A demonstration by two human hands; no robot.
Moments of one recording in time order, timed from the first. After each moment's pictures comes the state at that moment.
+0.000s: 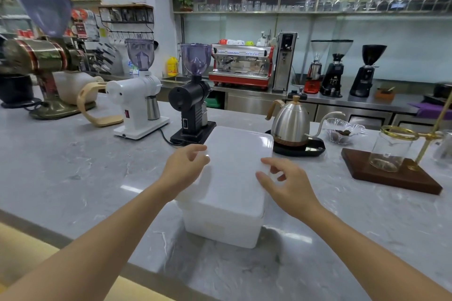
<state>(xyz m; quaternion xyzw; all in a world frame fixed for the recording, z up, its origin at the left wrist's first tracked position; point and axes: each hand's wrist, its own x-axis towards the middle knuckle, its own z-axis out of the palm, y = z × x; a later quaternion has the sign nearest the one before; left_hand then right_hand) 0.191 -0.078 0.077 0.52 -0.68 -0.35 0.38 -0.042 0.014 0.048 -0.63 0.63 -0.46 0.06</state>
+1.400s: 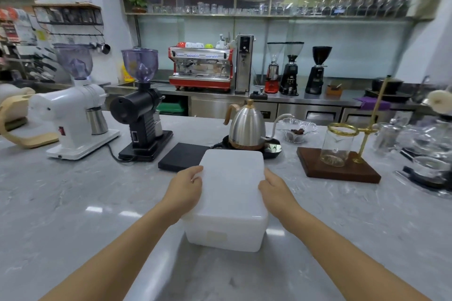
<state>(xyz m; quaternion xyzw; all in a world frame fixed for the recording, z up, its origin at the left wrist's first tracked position) 0.087 -0.086 0.045 0.49 -0.73 -0.39 0.29 -0.099 0.024 0.052 -0.43 0.69 -0.50 0.30</state>
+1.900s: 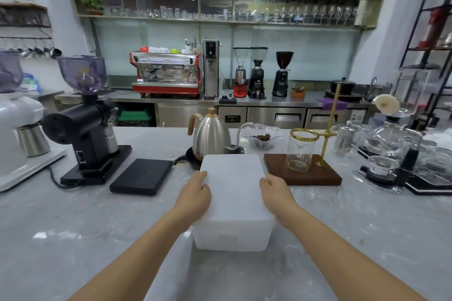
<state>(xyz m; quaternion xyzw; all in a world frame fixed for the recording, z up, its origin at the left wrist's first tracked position) -0.022 -0.081 0.052 0.43 -0.76 -0.42 0.25 -0.188 0.023 0.056 -0.33 0.76 -0.50 0.24</state>
